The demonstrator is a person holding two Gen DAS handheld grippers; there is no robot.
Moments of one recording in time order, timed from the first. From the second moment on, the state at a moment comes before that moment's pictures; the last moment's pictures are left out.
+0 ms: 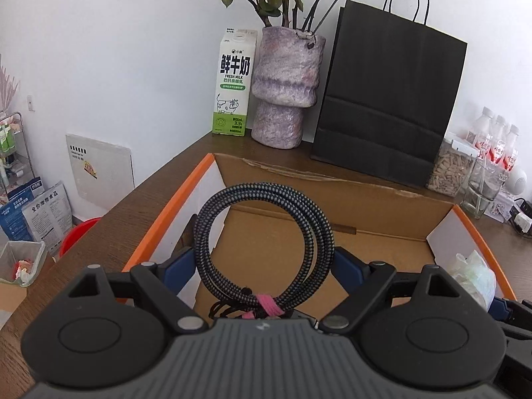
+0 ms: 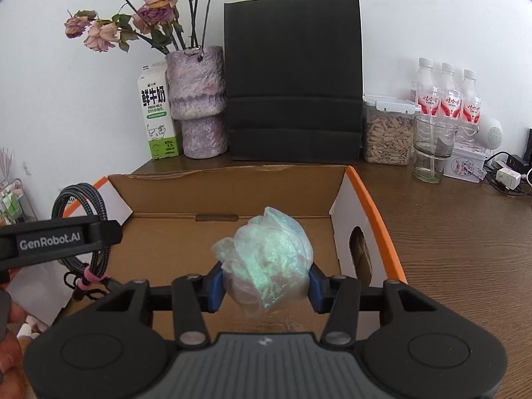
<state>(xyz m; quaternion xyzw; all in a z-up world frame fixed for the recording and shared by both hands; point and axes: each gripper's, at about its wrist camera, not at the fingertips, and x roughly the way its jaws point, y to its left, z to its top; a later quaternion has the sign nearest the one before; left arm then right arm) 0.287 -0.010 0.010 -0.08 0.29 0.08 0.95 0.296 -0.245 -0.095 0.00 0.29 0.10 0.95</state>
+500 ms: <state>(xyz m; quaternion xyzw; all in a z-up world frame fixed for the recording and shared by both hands) 0.275 -0.020 0.011 -0.07 0.27 0.08 0.96 0.277 -0.245 -0.086 -0.01 0.26 0.09 0.96</state>
